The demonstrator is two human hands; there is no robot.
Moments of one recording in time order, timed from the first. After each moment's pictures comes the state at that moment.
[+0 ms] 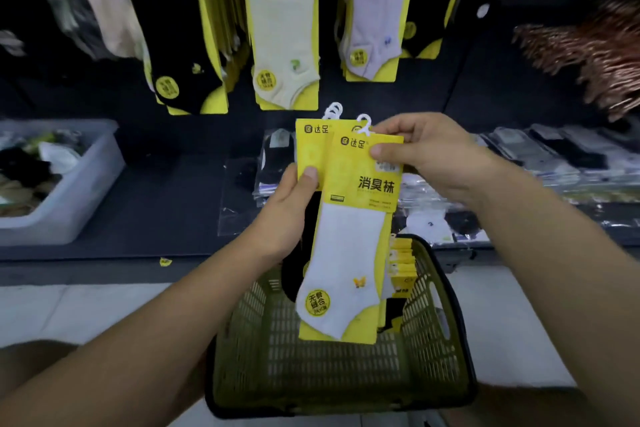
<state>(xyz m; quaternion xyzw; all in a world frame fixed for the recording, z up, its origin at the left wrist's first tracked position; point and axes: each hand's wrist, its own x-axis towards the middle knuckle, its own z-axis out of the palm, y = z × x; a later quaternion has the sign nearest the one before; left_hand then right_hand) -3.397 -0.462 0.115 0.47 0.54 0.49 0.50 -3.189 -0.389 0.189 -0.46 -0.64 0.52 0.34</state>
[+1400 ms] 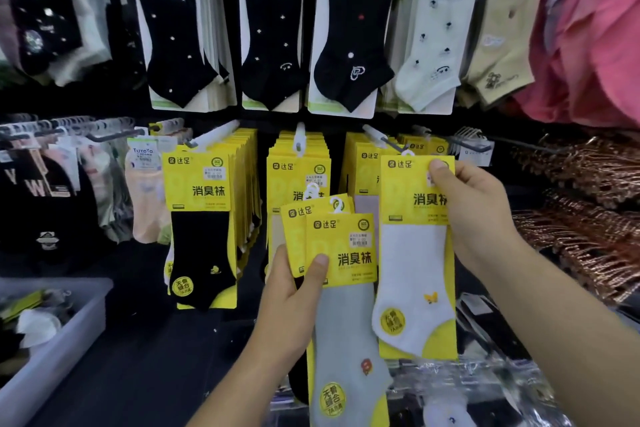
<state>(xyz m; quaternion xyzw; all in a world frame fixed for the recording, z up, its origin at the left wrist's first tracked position) -3.408 -0.377 0.224 0.49 0.45 0.64 0.39 -3.206 -0.306 0.336 -0.40 -0.52 0.38 0.65</state>
